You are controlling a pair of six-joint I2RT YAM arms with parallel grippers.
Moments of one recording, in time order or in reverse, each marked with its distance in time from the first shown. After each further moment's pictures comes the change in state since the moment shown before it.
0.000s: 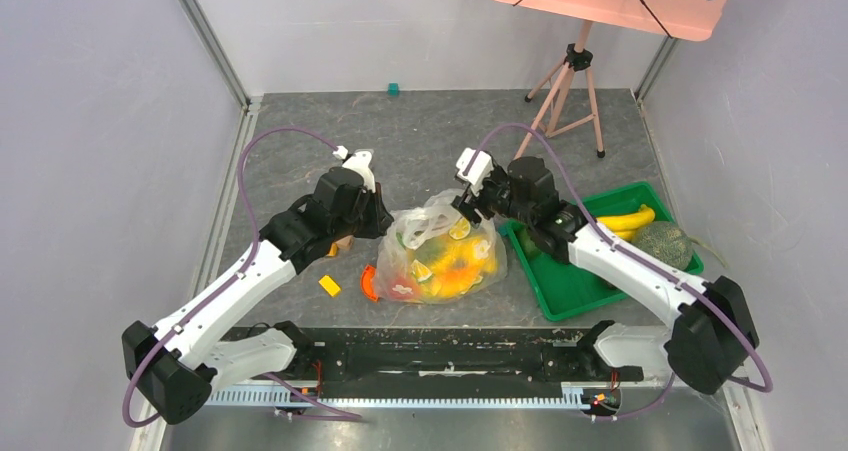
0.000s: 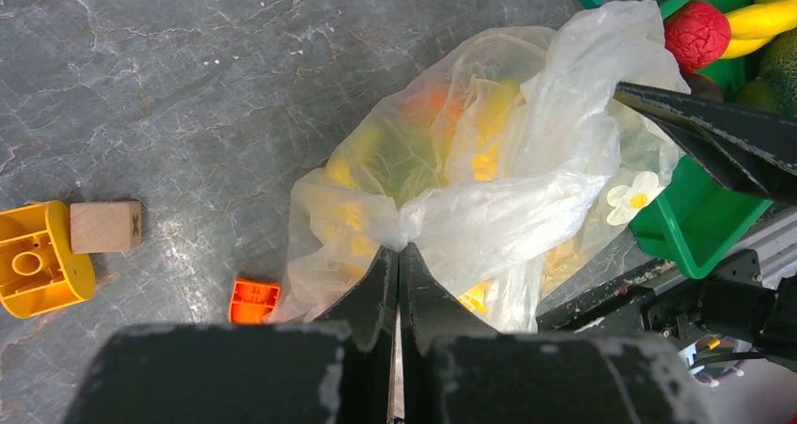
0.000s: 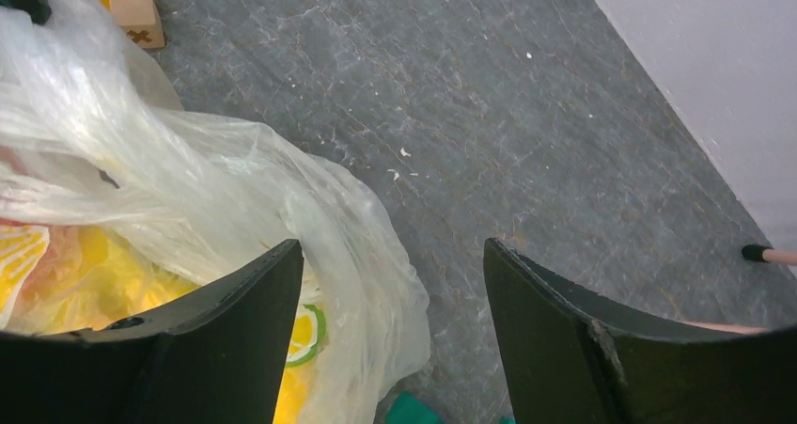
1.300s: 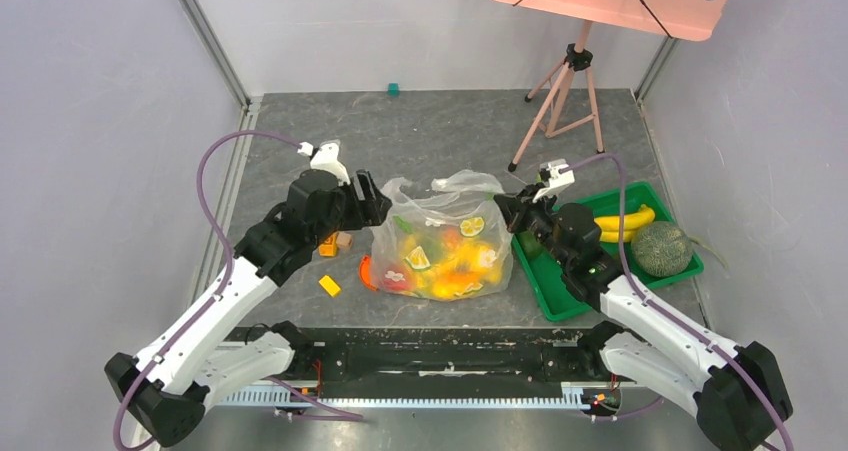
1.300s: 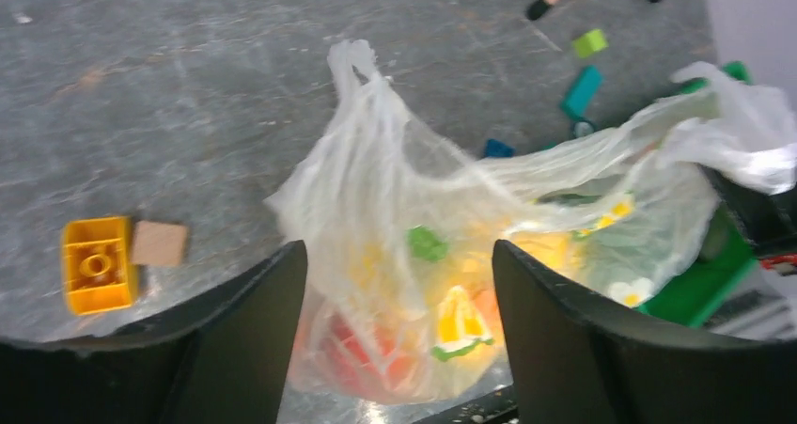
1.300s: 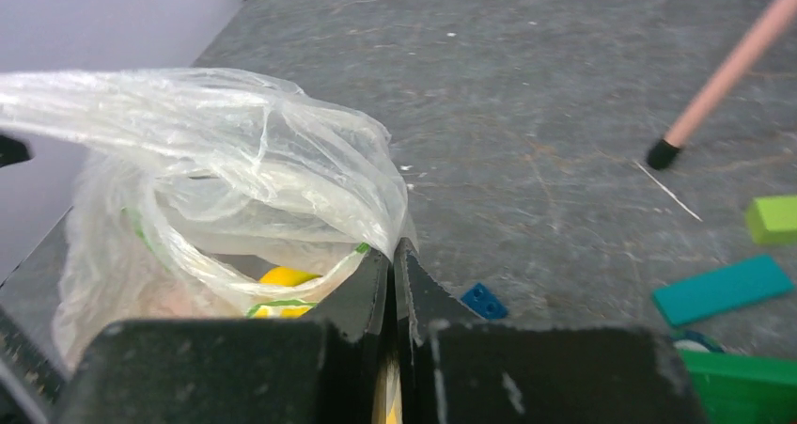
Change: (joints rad) left arm 0.045 -0.125 -0.006 0.011 -0.140 -0.065; right arm -0.080 -0.328 -0.384 0.304 0.299 0.734
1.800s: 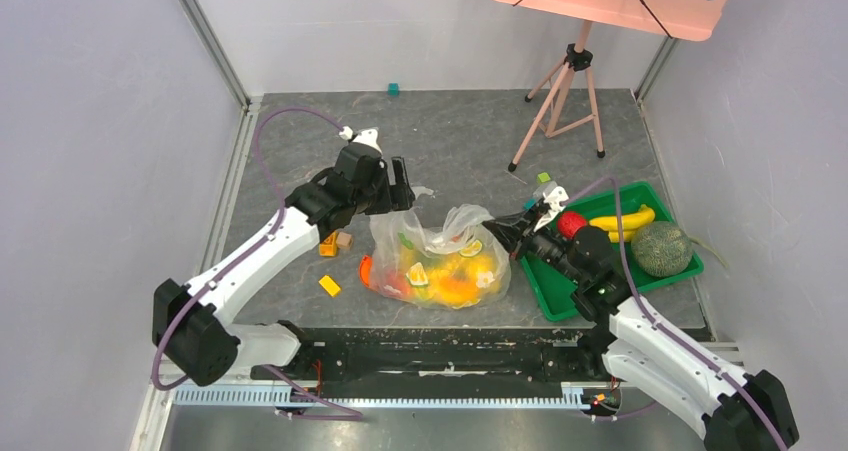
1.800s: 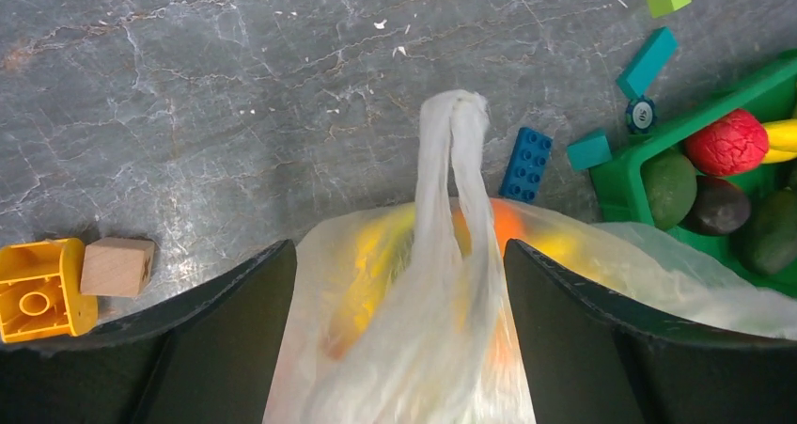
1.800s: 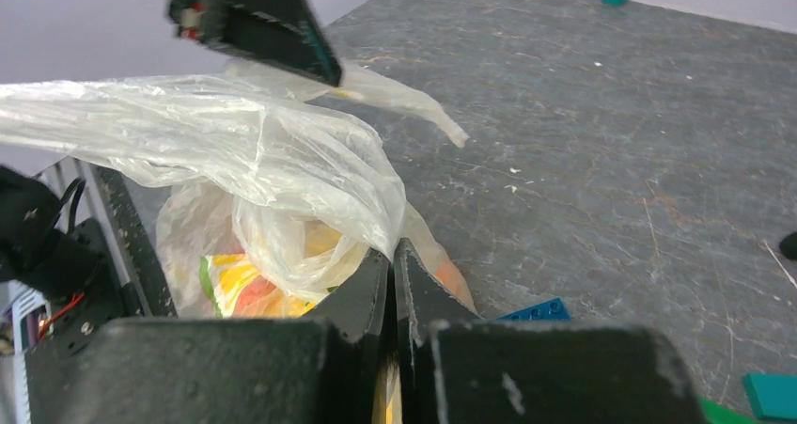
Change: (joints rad) left arm 0.000 0.323 0.125 0.031 0.056 -0.010; right arm 0.000 -0.145 -0.130 0.113 -0.376 -0.118
